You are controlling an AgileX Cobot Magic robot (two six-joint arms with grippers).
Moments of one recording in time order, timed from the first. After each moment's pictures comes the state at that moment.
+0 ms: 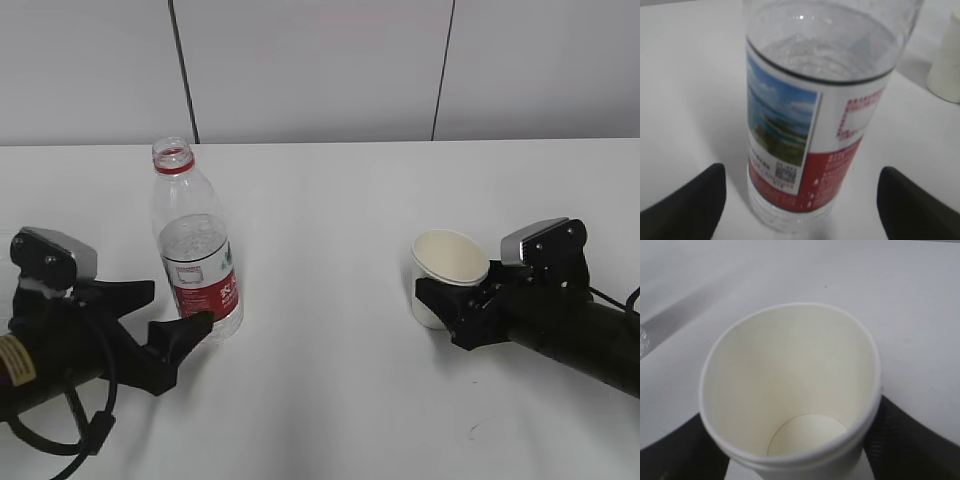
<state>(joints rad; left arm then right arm) -0.30 1.89 -0.33 0.40 -1.14 -0.15 0.08 2.08 -0.53 -0.53 -1.15 0.17</state>
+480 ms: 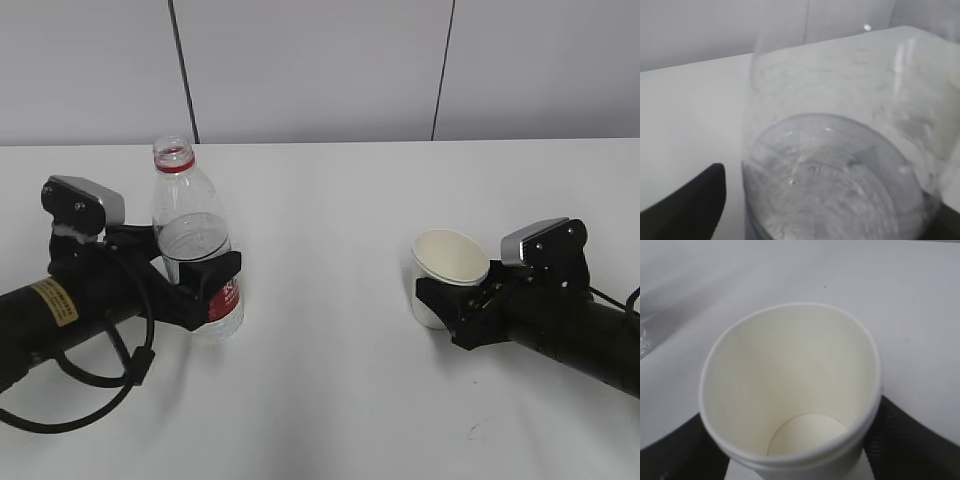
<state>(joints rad) -0.32 1.93 -0.51 0.41 -1.14 -0.18 0.08 2.08 -0.53 -0.52 -1.15 0.17</state>
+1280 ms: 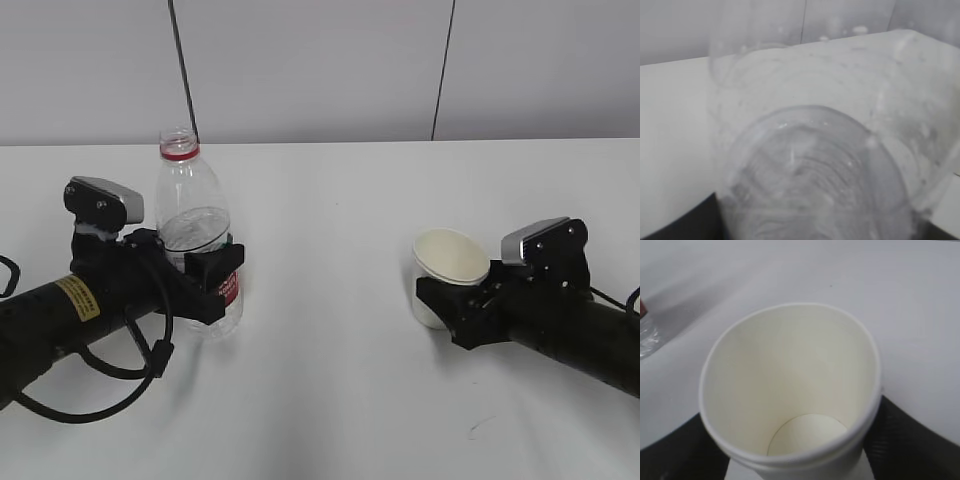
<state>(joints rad) -0.34 1.98 -0.56 0.39 -1.14 -0.20 0.08 2.08 -0.53 -0.53 -1.15 0.18</state>
